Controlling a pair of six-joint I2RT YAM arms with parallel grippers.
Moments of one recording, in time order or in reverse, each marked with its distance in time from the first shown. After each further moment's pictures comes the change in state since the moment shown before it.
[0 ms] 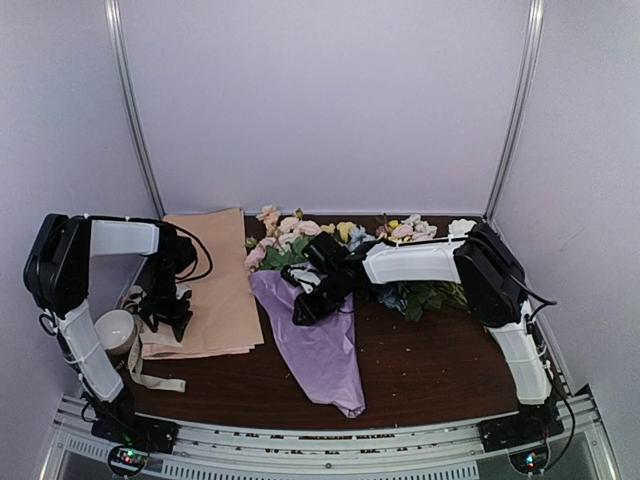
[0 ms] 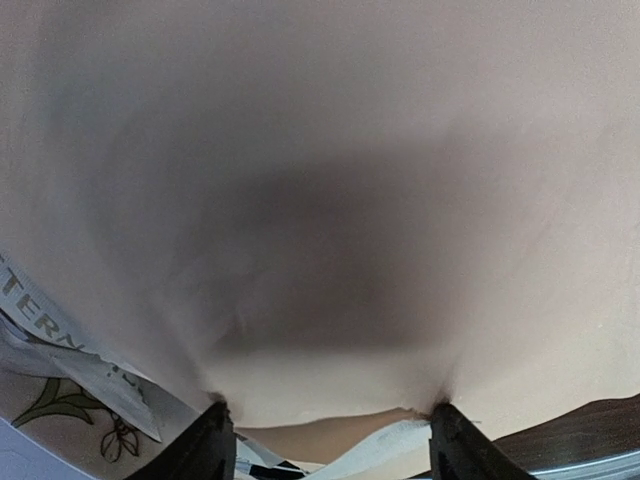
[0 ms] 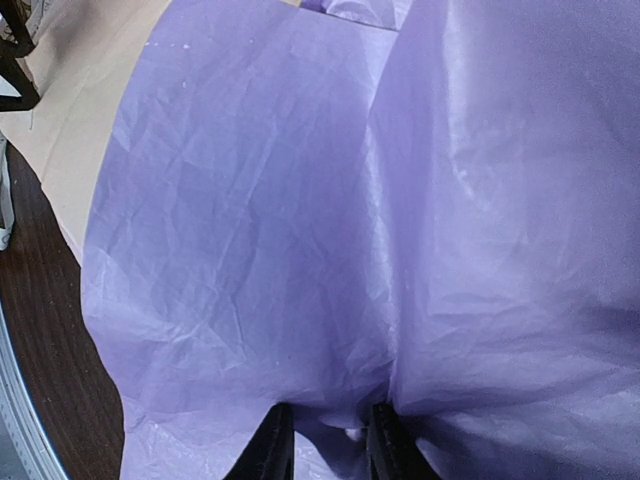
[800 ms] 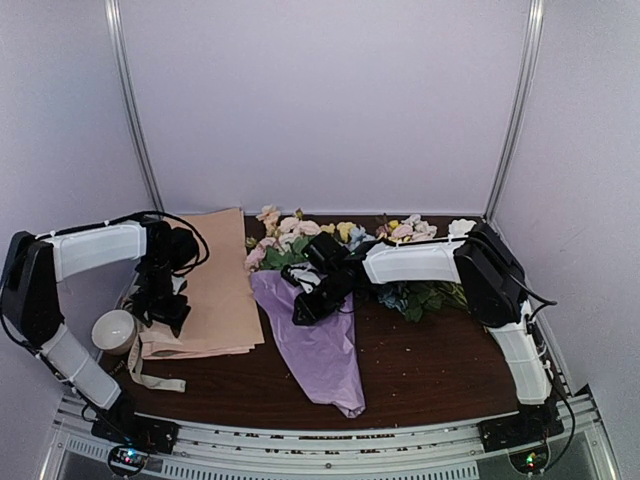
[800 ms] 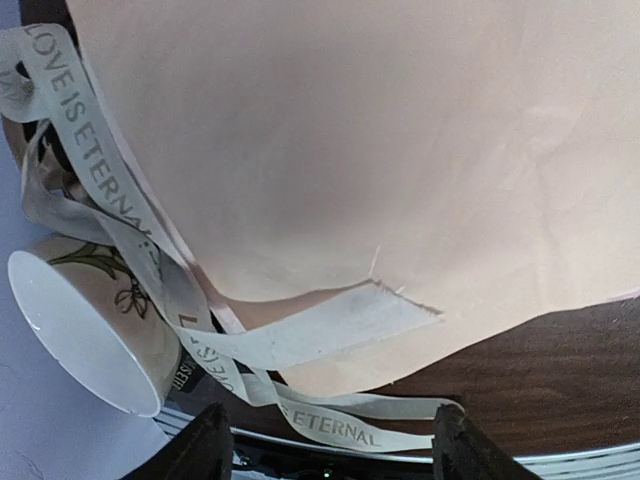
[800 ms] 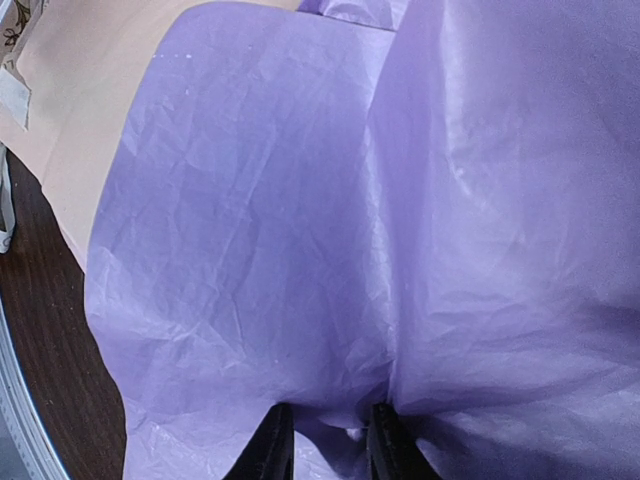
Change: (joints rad) left arm -0.137 -0.244 -0.040 -0.074 -0.069 -0.207; right arm 0.000 0.000 0.001 0.000 0.000 0.009
